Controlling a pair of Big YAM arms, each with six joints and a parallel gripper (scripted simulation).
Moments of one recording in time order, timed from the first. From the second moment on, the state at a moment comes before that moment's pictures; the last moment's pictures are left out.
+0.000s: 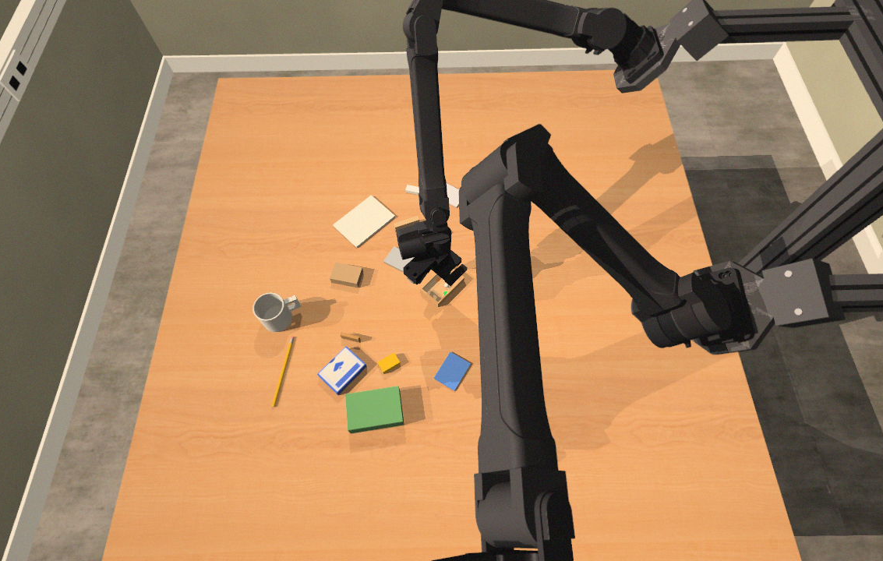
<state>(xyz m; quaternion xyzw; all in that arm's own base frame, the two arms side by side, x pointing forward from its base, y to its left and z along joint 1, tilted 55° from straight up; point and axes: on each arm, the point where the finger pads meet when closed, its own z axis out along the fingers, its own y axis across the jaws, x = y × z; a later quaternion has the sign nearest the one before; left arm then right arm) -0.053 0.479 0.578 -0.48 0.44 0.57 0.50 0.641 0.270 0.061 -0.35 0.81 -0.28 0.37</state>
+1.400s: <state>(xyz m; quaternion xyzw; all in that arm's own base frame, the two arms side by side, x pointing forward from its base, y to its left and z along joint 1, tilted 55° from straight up) -0.053 0.479 0.578 -0.48 0.44 0.57 0.50 0.638 0.267 0.051 -0.36 0.81 -0.28 0.36</state>
